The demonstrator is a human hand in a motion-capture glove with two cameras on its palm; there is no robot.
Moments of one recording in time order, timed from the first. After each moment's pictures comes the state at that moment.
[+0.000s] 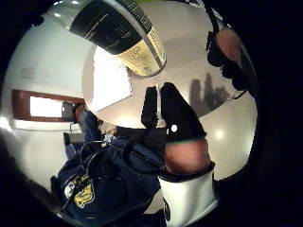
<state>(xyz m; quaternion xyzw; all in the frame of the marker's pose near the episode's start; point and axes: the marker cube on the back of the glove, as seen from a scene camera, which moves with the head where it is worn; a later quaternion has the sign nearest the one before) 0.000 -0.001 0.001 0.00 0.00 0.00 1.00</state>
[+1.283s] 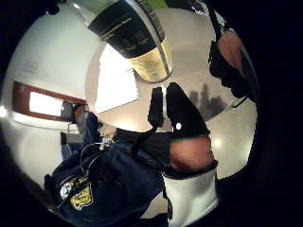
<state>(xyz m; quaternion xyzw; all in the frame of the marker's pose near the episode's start) -0.007 0.011 -0.006 0.06 -0.01 0.00 1.00</state>
